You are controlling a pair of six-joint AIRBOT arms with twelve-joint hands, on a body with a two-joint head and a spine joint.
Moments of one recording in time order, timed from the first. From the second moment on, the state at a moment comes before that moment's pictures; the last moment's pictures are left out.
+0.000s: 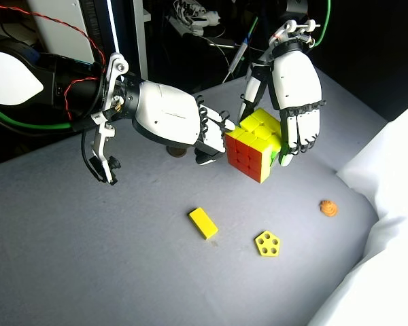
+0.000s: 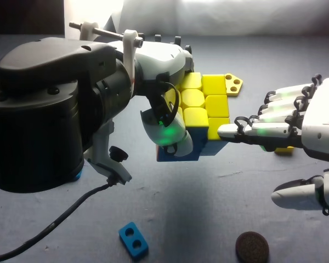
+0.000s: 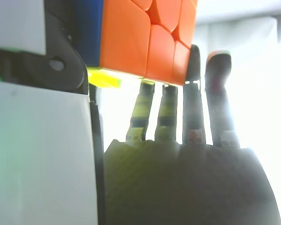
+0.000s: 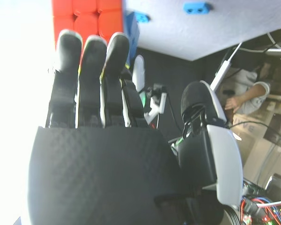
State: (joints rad) left arm 0.09 -1.14 0.76 -1.87 -0.78 2.60; right arm -0.54 -0.70 0.75 -0.55 0.47 -0.60
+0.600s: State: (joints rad) left arm 0.09 -1.14 0.76 -1.87 -0.80 2.60; right arm -0.54 -0.72 0.75 -0.51 0.46 -0.66
